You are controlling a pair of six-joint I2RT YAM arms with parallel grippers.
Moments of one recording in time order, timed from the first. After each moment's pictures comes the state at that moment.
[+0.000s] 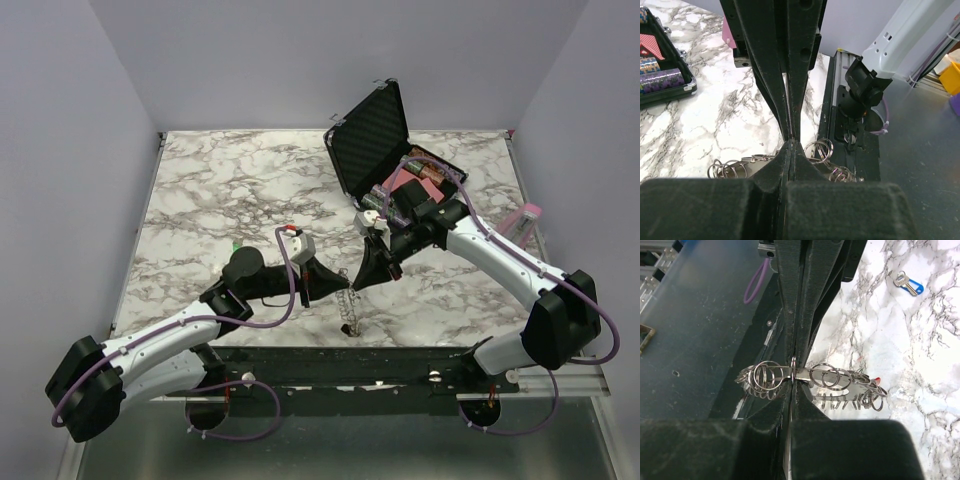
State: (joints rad) left arm -0.81 0.96 0.45 0.53 0.60 -0.31; right arm 0.57 1.45 1.16 -0.90 -1.24 -0.93
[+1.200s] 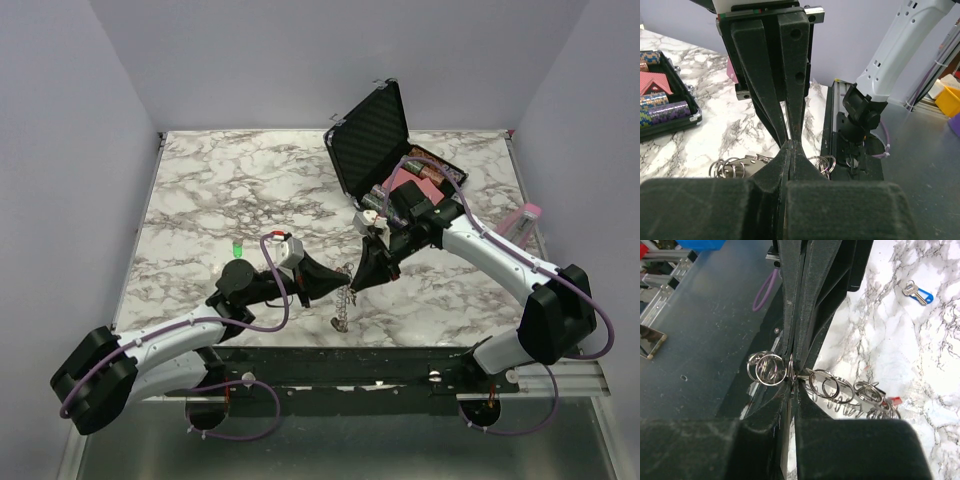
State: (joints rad) left arm -0.81 1.00 0.34 0.88 0.56 -0.37; right arm 0.57 1.48 1.15 -0.89 -1.30 -0.93
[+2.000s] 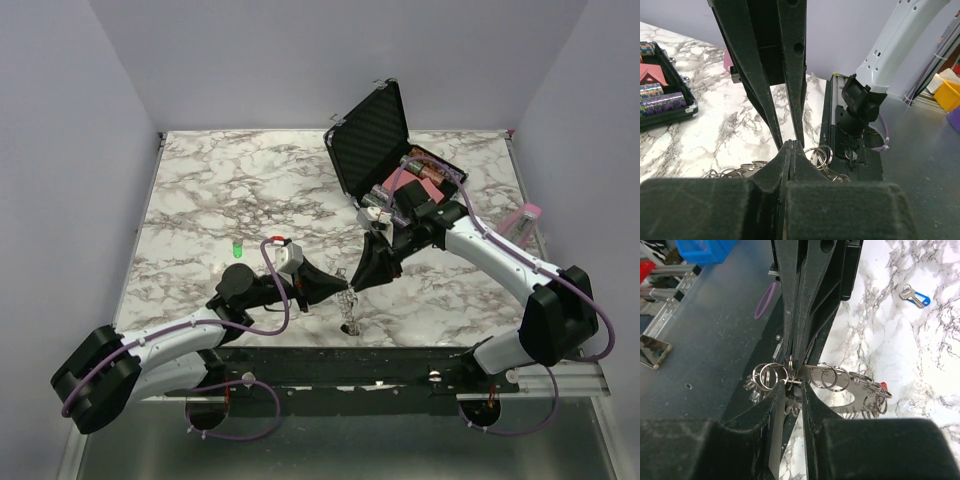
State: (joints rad) left arm -0.81 1.01 0.29 0.94 0.57 -0.37; right arm 0.54 1.47 1.13 -0.84 -1.34 -0.87
